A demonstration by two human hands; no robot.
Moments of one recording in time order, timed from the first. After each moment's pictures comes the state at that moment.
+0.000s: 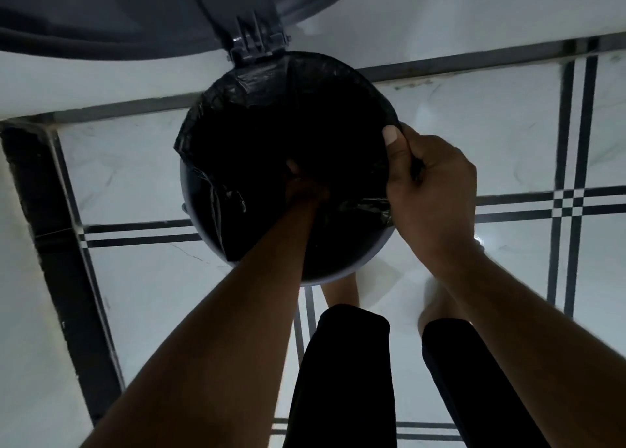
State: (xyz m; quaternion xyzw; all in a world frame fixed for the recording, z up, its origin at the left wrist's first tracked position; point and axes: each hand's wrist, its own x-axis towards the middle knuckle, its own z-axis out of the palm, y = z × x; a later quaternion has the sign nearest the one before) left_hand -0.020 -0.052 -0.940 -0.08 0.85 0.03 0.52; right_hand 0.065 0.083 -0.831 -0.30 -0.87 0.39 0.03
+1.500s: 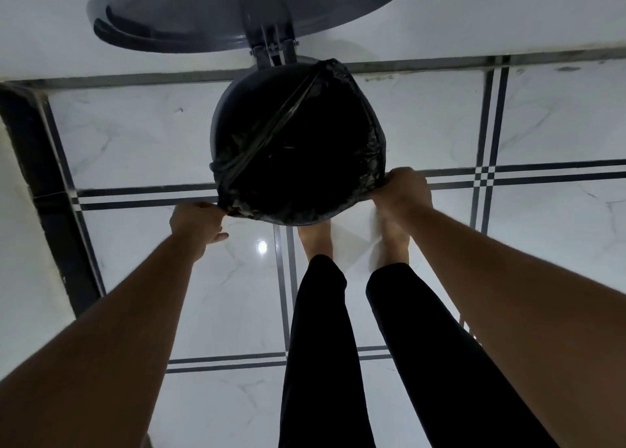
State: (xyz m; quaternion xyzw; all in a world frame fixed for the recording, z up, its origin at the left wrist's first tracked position) left_hand 0.013 -0.238 -0.796 -0.44 0.74 0.30 0.41; right_hand 0.091 0.085 -0.784 -0.46 -0.76 0.26 -0.38
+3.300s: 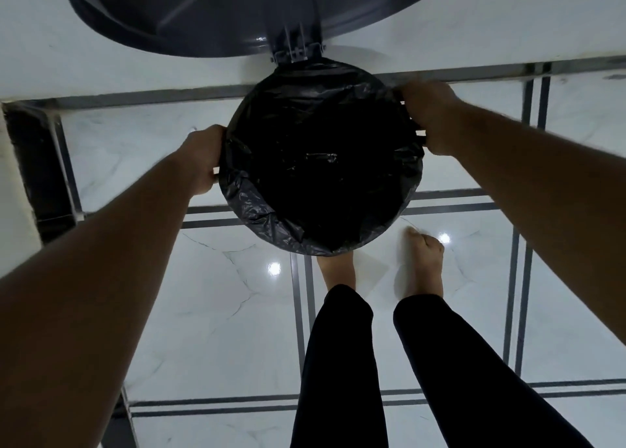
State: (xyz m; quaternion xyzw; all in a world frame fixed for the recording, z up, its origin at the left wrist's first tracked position) left_hand -0.115 -0.208 -0.834 -0.32 0.71 0.44 0.44; right_hand 0.120 0.093 -0.884 -0.57 -0.64 0.49 -0.18
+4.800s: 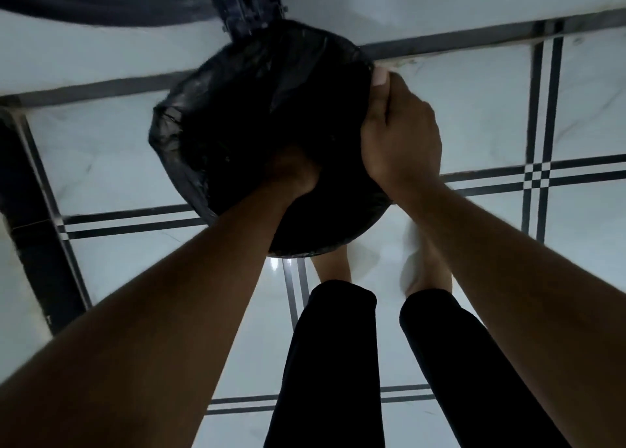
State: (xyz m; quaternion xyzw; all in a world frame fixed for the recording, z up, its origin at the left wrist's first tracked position) left_hand -0.027 -0.070 -0.879 0.01 0.86 0.07 0.51; right_hand 0.024 0.061 -0.827 -0.36 -0.87 0.33 -0.06
